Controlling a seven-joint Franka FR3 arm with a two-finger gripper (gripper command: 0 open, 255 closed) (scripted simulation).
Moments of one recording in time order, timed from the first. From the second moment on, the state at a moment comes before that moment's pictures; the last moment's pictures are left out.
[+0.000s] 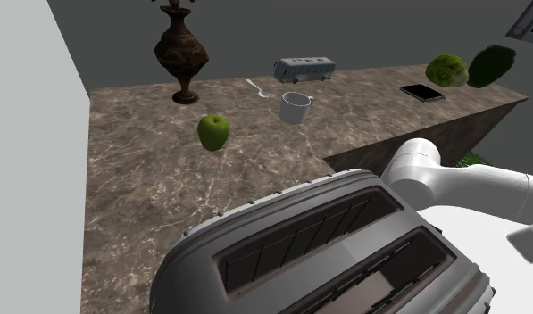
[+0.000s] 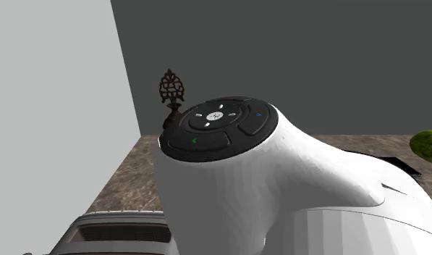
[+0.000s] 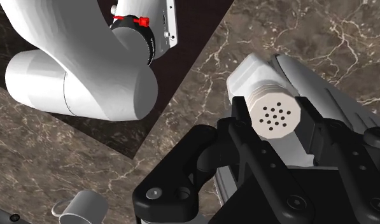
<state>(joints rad) 0.08 -1.32 0.53 -1.80 0.66 0.70 0.62</state>
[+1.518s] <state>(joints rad) 0.16 -1.63 0.62 -2.19 0.76 0.80 0.59</state>
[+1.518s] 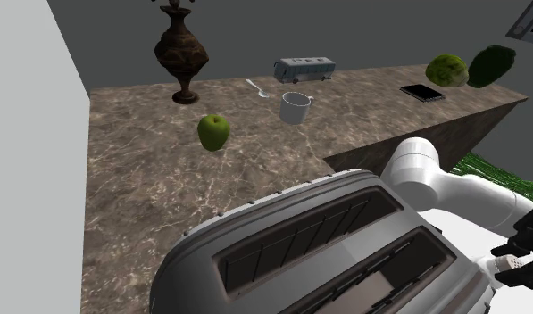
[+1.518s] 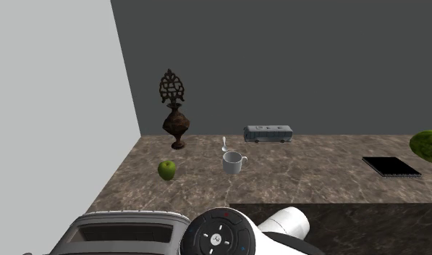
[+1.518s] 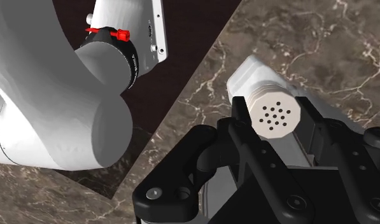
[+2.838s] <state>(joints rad) 0.21 -1.78 0.69 -2.35 0.85 0.82 0.59</state>
